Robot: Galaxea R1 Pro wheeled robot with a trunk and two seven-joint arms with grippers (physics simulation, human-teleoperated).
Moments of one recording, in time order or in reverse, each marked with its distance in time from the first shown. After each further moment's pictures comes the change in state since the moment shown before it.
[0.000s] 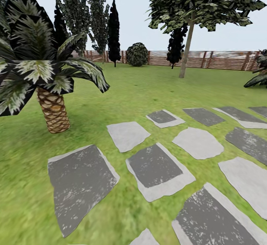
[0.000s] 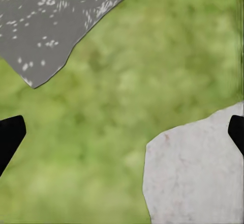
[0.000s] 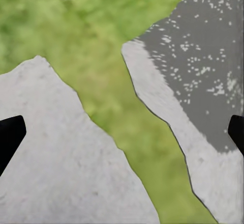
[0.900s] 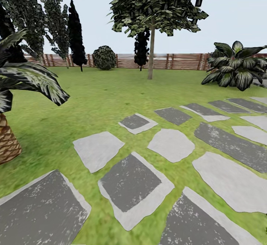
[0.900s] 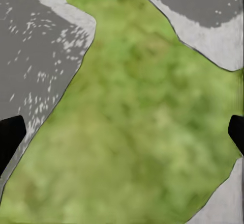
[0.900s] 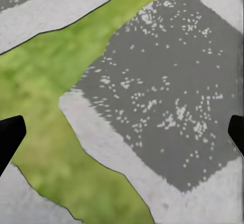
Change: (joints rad) left arm 0.001 0.000 0.000 0.000 0.001 0.000 0.000; right arm 0.000 0.000 0.000 0.000 0.000 0.000 0.000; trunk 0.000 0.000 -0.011
